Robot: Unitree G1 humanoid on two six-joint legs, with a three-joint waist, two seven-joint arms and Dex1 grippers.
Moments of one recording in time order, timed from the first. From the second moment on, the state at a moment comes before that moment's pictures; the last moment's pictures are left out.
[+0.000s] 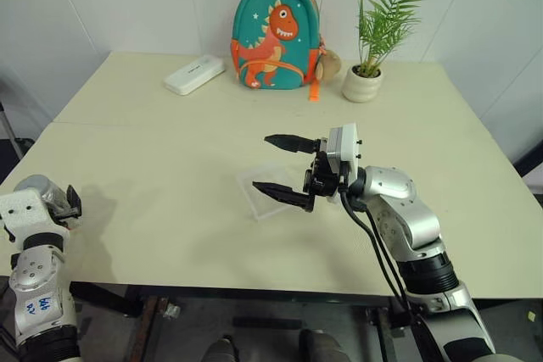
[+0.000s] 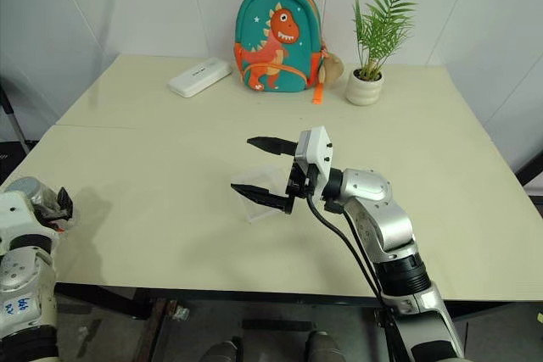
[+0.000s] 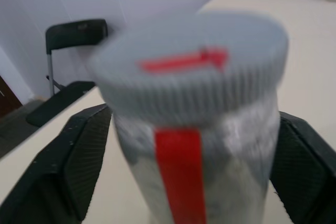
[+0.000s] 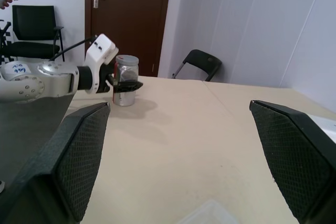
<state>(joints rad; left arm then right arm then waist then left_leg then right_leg) -0.20 0.49 0.60 0.25 -0.17 0.04 0.04 -0.64 -0.31 0.12 -0.10 0.45 0.19 0.99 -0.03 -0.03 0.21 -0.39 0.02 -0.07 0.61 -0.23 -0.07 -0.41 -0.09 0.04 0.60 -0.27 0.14</state>
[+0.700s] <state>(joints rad) -0.32 0.60 0.40 -0.04 -0.48 0.22 -0.45 -0.60 -0.35 0.11 -0.15 0.45 0.27 0.93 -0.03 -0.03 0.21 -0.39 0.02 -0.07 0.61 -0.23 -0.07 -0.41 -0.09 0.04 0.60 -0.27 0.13</state>
